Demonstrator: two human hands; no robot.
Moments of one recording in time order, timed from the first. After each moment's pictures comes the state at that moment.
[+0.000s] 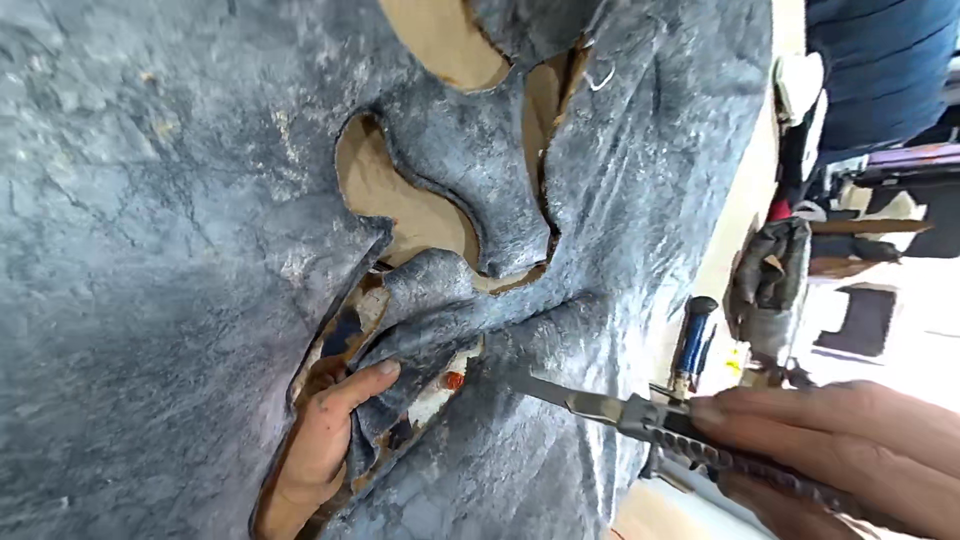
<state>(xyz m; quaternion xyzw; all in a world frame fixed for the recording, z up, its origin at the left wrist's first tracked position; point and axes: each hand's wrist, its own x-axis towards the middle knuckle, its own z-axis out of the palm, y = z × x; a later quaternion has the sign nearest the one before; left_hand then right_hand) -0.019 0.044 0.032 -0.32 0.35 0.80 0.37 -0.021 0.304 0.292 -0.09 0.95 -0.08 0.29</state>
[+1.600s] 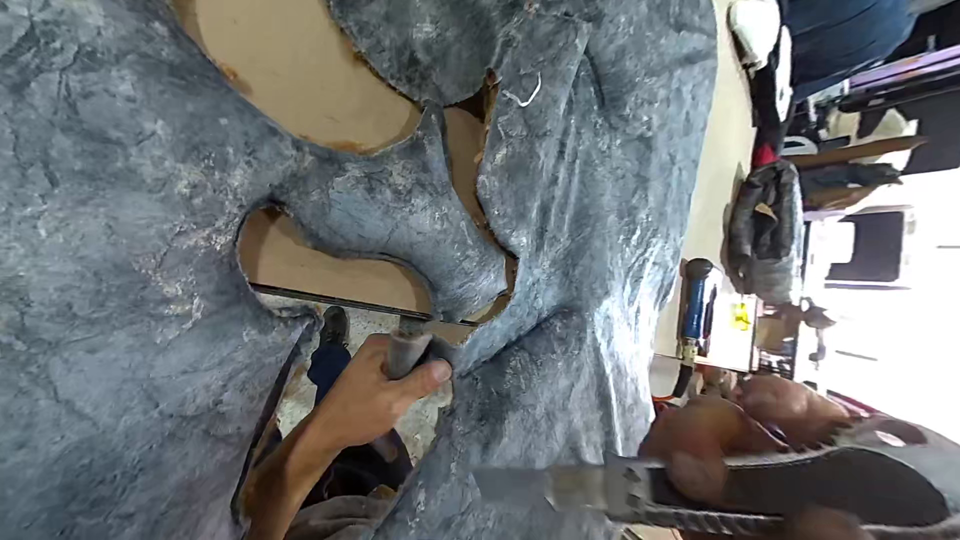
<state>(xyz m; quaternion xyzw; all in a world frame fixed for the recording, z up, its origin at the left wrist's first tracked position) -0.059 0.078 -0.016 0.11 0.49 0.75 0.44 0.024 0.252 0.210 0.19 0.72 -0.66 -0.08</state>
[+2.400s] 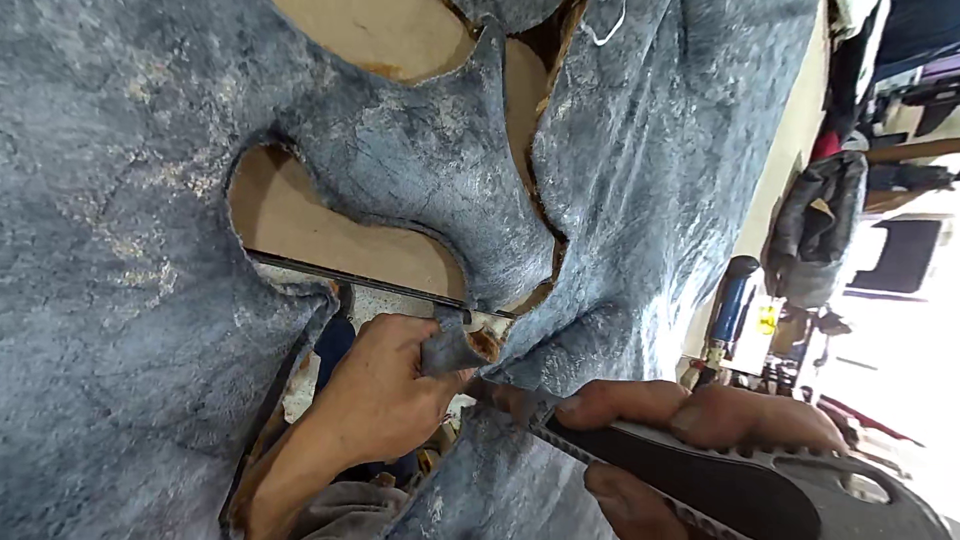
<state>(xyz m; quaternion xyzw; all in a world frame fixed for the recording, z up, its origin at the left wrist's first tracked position) -0.077 0.072 0.007 0.14 0.61 0.65 0.44 0.012 0.234 0.156 0.13 0.83 -0.54 -0.01</state>
